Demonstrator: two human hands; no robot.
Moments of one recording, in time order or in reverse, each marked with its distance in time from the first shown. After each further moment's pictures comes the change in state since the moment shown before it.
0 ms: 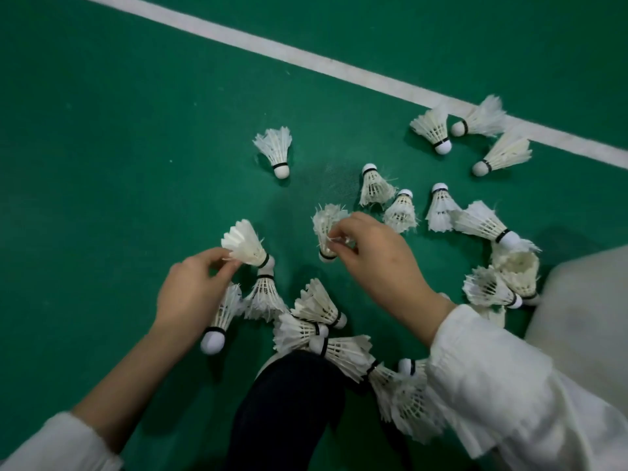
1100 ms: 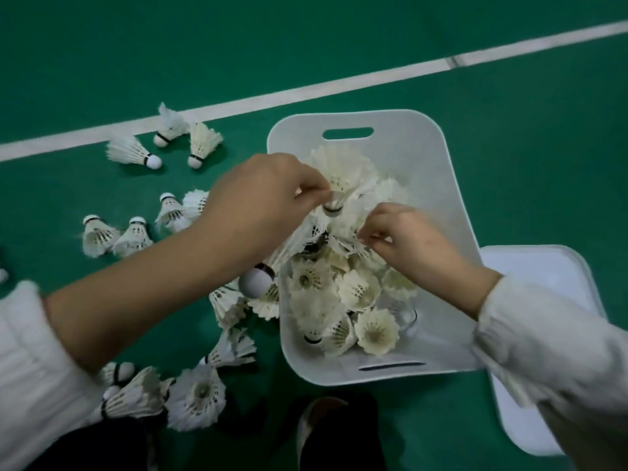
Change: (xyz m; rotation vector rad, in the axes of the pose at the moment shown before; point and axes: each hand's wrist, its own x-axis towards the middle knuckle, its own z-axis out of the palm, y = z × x) left_hand -0.182 0.378 0.152 0.291 -0.396 1.133; right_hand -0.280 0.228 -0.174 -0.086 0.234 0.458
